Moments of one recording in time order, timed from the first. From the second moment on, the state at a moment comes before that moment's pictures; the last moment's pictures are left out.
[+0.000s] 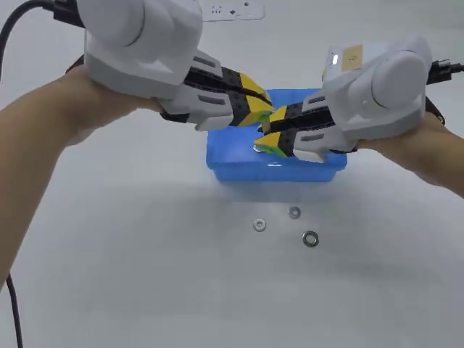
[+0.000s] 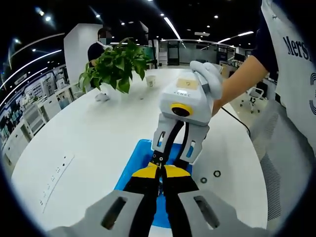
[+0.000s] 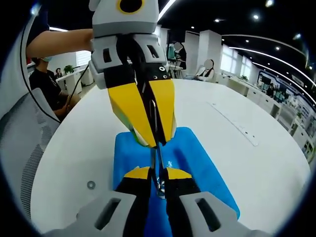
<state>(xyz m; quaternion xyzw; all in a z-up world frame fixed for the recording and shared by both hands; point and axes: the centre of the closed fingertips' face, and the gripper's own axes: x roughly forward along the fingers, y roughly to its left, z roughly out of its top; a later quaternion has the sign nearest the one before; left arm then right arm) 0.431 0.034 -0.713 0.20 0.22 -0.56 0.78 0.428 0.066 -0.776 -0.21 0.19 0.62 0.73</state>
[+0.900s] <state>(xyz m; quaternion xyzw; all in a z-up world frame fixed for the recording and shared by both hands) 0.412 0.039 -0.681 0.21 0.20 -0.55 0.79 0.415 0.063 -0.742 -0.20 0.18 0.62 0.73</state>
